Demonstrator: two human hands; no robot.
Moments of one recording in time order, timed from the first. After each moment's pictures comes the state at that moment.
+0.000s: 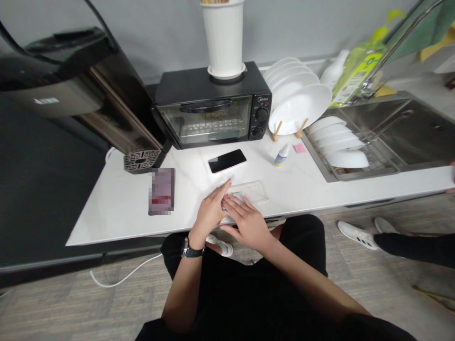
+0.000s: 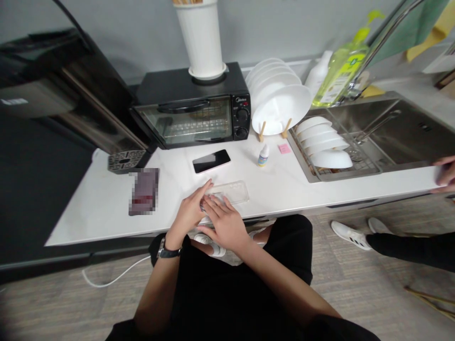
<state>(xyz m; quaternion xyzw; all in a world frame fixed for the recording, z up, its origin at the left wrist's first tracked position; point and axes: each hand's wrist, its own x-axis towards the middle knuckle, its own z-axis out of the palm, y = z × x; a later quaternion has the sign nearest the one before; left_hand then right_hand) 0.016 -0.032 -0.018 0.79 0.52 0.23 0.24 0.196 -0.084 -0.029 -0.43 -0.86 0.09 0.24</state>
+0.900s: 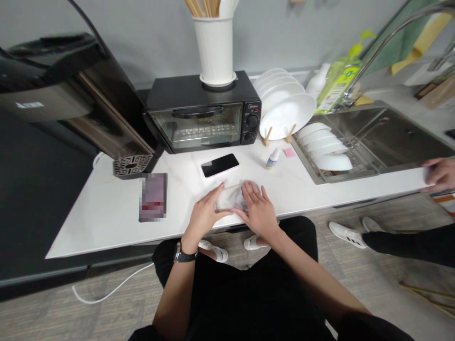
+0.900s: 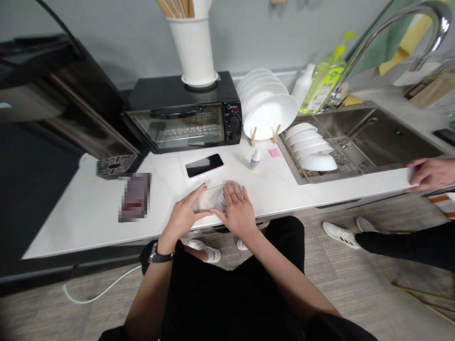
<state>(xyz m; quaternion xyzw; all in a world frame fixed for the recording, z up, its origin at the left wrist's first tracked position) 0.016 -0.030 -0.019 0.79 0.51 0.25 0.23 0.243 -0.055 -0.030 -0.55 -0.81 0.03 0.21</state>
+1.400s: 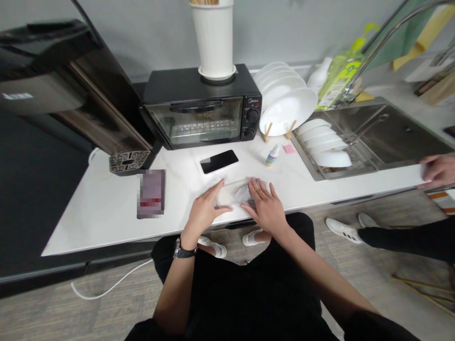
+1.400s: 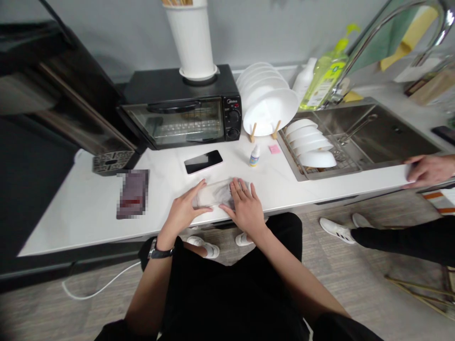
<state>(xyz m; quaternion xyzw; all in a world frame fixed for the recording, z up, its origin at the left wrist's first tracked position) 0.017 -0.030 -0.018 0.79 0.51 0.25 0.23 0.266 -0.060 -0.028 -0.56 -0.80 0.01 0.19</state>
